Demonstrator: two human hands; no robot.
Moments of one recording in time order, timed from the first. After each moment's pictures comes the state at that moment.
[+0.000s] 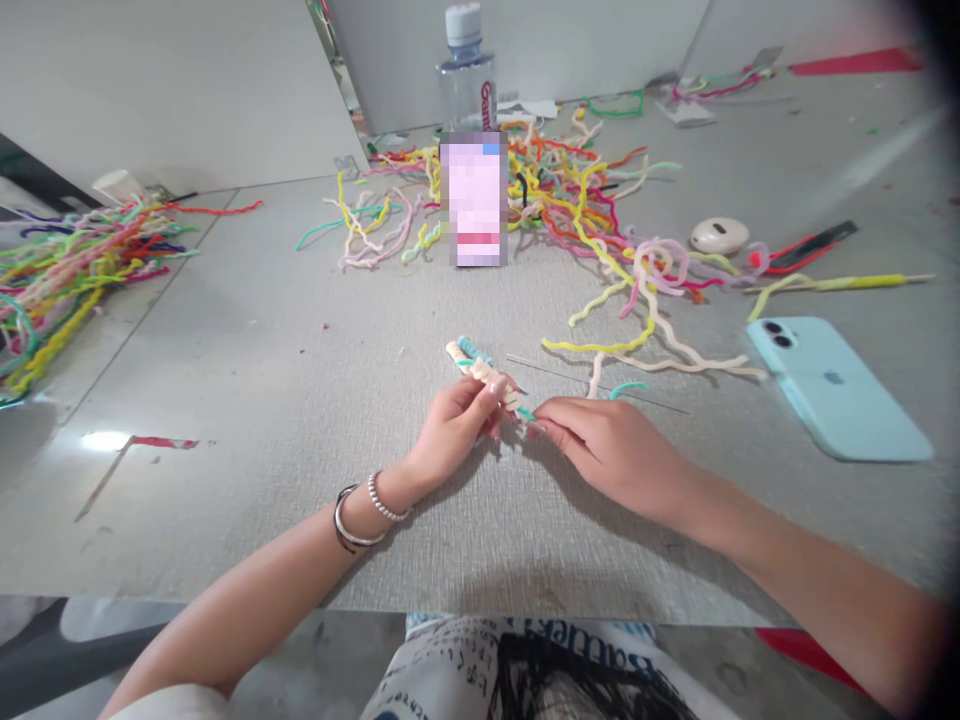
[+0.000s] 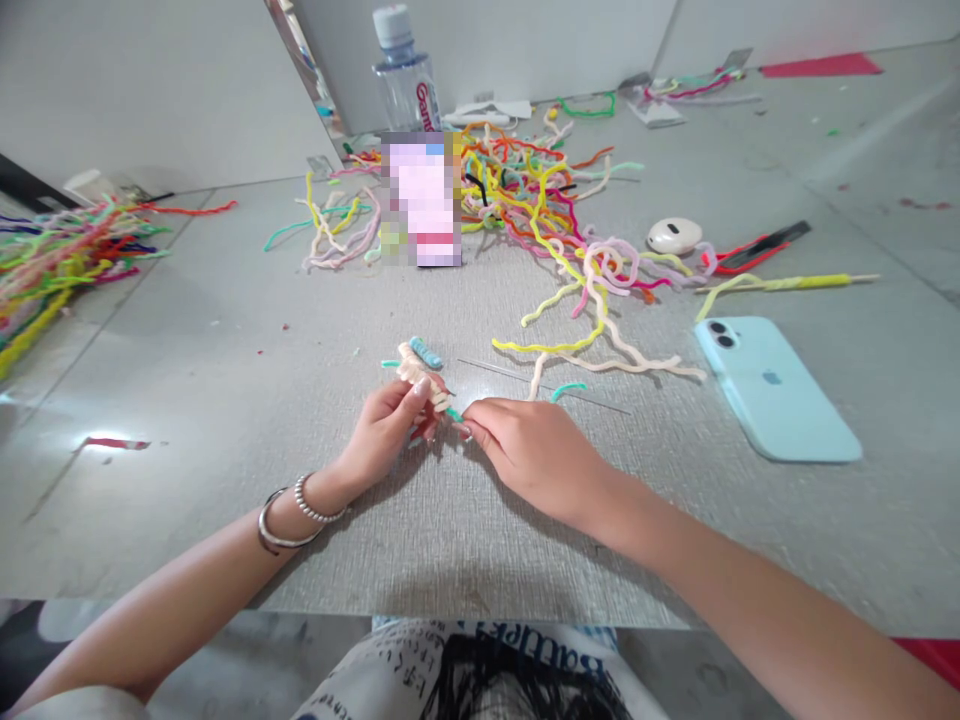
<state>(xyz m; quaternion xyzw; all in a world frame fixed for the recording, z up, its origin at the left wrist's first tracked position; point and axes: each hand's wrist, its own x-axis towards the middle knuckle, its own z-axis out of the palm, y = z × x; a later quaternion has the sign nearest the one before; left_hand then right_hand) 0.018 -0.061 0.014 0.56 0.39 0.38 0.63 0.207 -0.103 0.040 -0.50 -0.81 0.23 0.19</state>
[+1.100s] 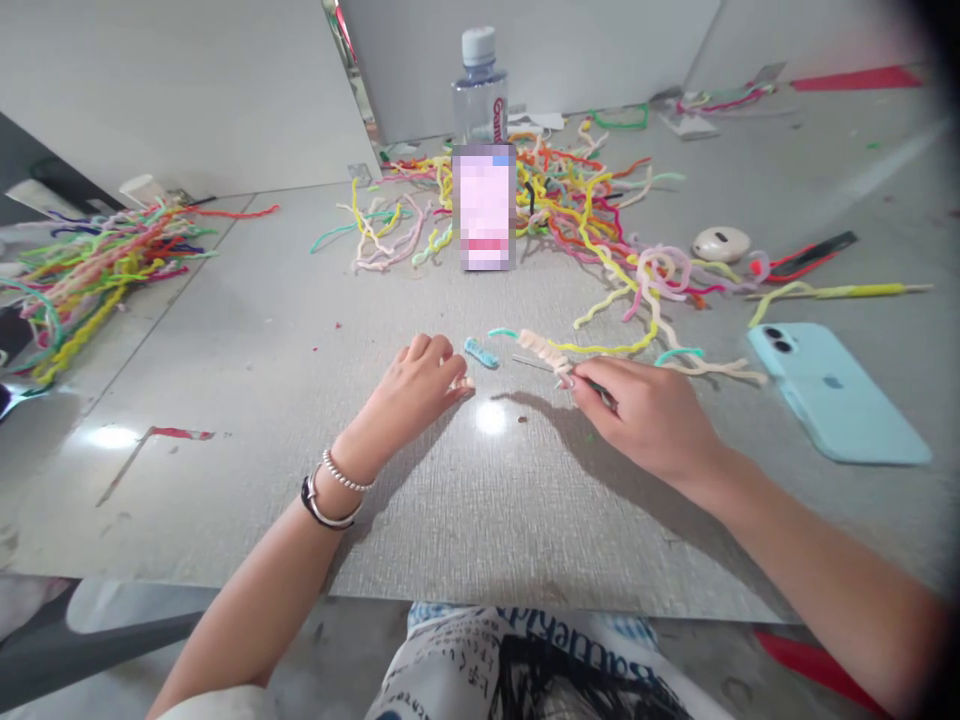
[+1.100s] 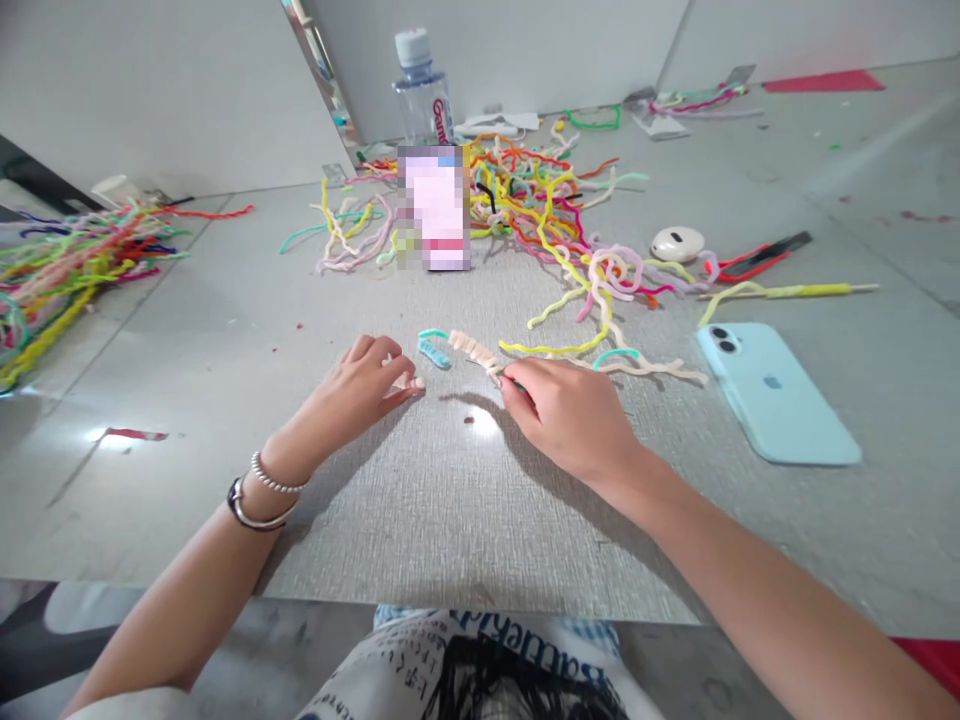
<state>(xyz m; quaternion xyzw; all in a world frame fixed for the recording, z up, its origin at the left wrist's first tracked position) -0.035 -0.025 0.034 0.92 0.39 0.07 -0.05 0.224 -0.090 0.042 -0.56 -0.80 0.01 0.23</state>
